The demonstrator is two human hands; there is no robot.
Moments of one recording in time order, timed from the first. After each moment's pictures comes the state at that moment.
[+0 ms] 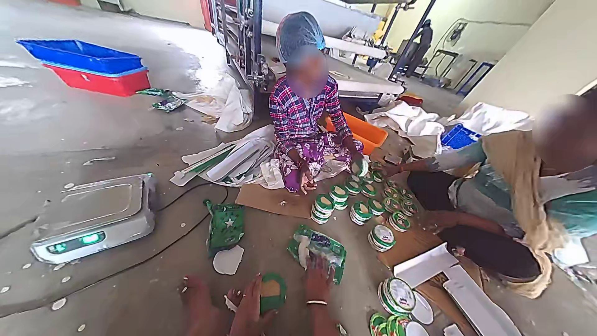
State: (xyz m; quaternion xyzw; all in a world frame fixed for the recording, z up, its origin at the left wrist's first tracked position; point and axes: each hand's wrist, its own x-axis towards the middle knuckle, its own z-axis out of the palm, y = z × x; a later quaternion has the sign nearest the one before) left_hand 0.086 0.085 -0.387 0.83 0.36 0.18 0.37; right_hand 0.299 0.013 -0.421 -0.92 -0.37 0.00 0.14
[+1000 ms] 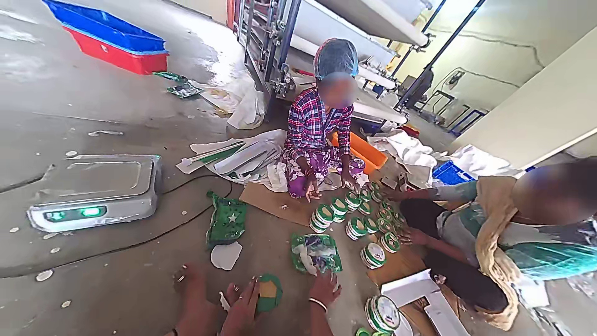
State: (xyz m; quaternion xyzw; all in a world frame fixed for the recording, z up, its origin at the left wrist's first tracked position) left_hand 0.077 0.076 -0.404 0.87 0.32 0.24 0.27; right_hand 0.326 0.007 -0.406 -0.97 -0.22 0.04 0.10
